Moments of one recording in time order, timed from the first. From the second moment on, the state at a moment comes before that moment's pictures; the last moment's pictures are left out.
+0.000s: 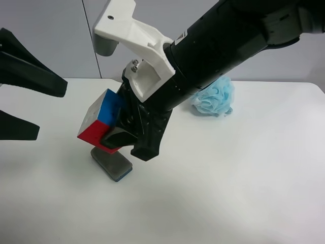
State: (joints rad) left arm -0.02 1.02 -0.79 -0.91 1.17 0.19; right arm 0.83 1.52 -1.12 0.73 0.66 -1.13
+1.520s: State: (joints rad) left arm -0.30 1.24 -0.79 -0.97 0.97 0.19; right arm 0.83 1.52 -1.12 0.75 0.67 -1.13
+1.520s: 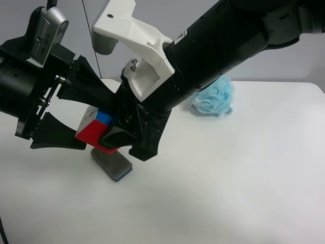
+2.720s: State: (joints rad) left arm -0.30 1.24 -0.79 -0.98 0.98 0.19; right arm 0.83 1.49 -1.12 0.73 0.70 -1.11
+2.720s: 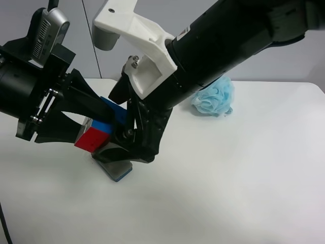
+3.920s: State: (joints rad) left arm -0.30 1.24 -0.79 -0.98 0.98 0.25; right arm 0.83 0.63 -0.71 0.20 1.16 -0.20
